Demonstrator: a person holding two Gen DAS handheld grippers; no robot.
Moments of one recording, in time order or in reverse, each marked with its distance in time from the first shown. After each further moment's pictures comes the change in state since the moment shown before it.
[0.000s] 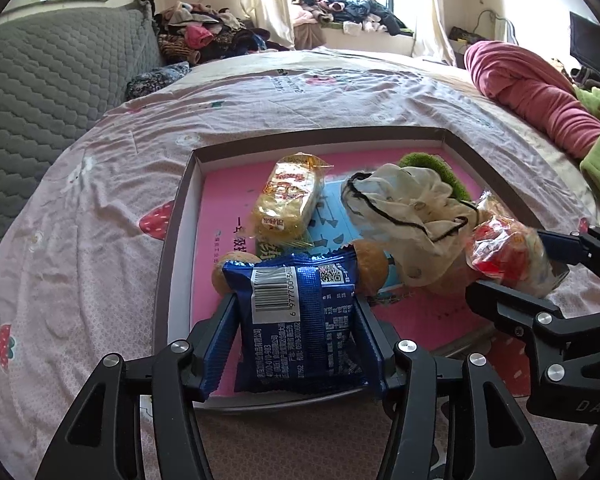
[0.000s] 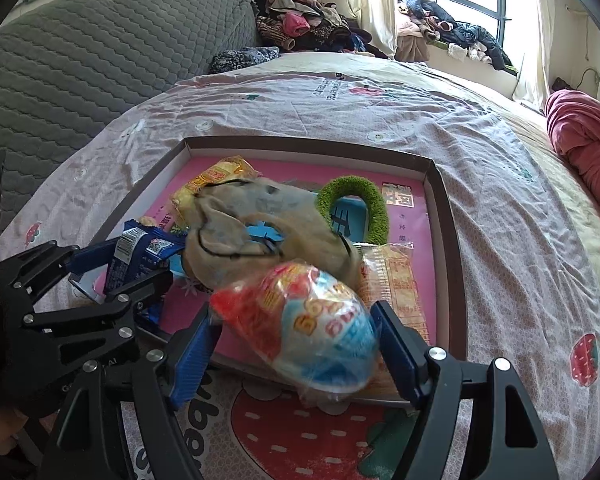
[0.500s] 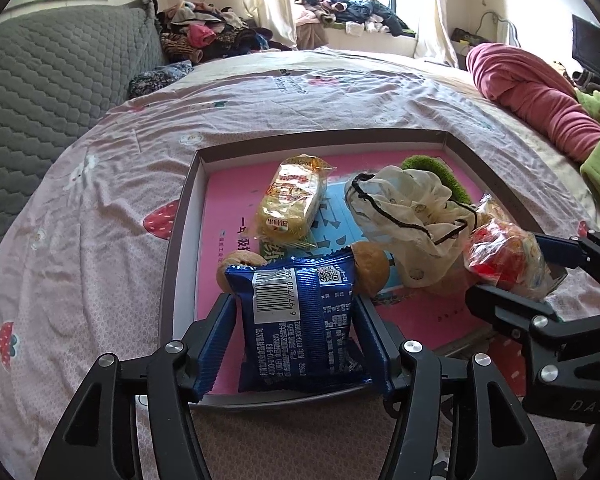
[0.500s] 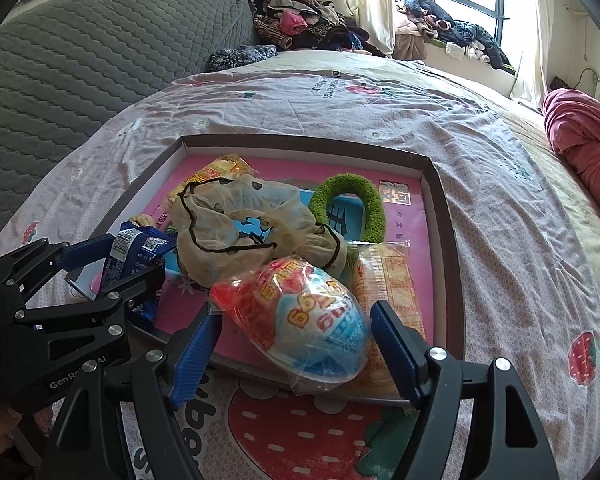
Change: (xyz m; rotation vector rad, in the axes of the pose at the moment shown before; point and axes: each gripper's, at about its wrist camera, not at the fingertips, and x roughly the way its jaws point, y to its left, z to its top) left arm -0.004 0.003 0.002 -0.013 0.003 -0.001; right arm 0.000 -0.002 0.000 0.003 0.008 -0.008
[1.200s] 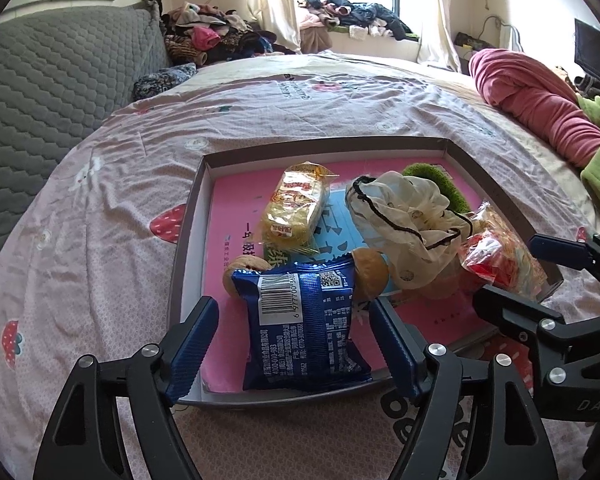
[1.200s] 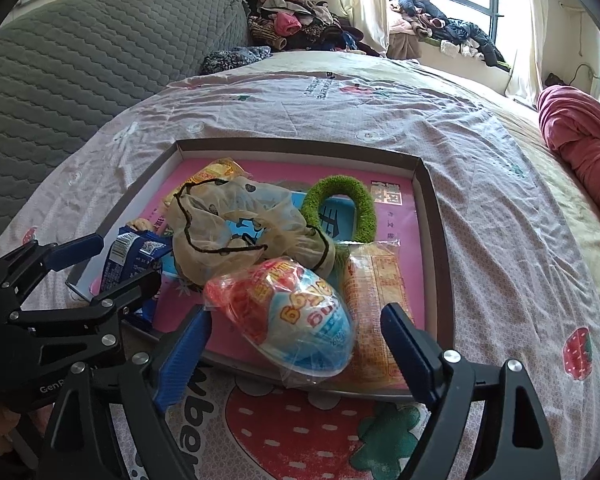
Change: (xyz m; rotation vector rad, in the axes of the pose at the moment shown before) left arm -0.006 0.000 0.002 -0.009 -0.013 0.018; right arm -0.009 -0.004 0.000 0.019 -0.010 -0.009
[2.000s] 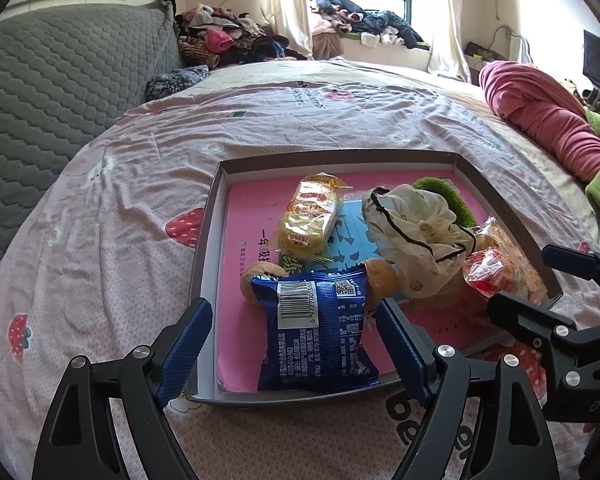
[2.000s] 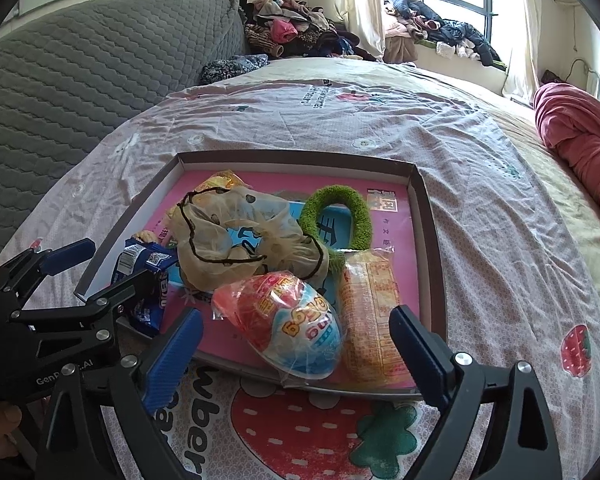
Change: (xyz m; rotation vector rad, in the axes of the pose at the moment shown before) left arm -0.009 0.008 0.002 -0.041 -0.016 0.021; right arm -0.008 -0.003 0.003 0.027 -0.022 0.005
